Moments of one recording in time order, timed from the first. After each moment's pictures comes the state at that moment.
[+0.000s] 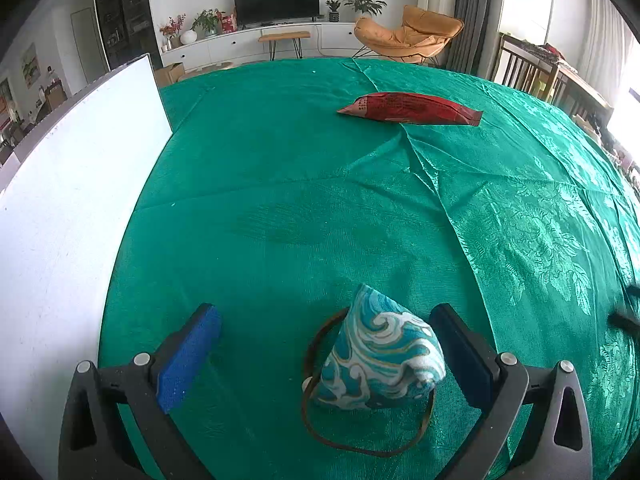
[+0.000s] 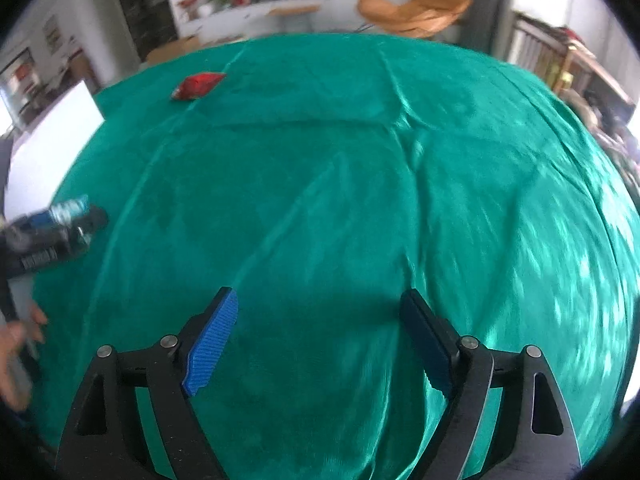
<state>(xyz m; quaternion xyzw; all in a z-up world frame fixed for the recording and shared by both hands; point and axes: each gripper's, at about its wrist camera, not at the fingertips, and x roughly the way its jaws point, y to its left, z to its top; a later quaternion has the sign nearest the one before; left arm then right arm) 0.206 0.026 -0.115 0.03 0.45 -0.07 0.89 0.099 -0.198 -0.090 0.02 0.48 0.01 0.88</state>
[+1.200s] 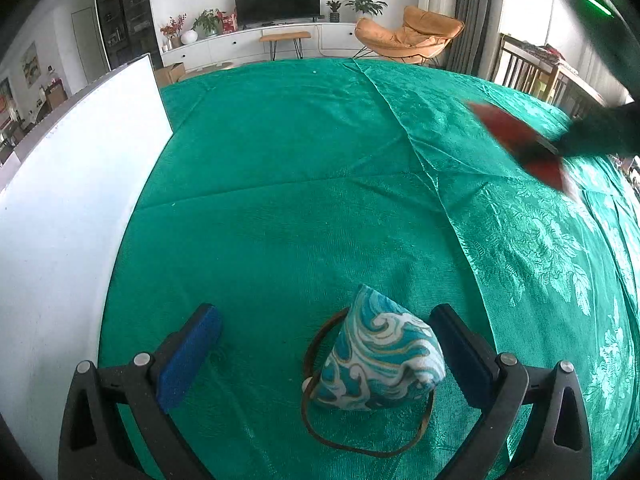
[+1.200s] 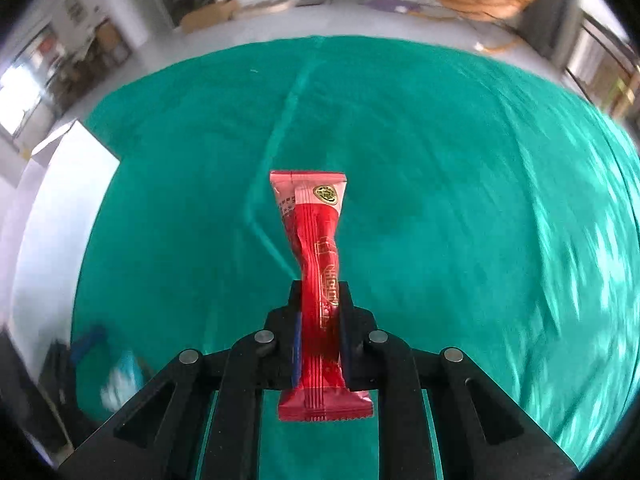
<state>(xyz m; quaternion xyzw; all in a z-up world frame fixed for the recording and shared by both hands) 0.209 0.026 -0.116 0.03 0.45 -0.07 0.89 0.233 -0.160 -0.072 0.04 0.54 0.08 0.83</state>
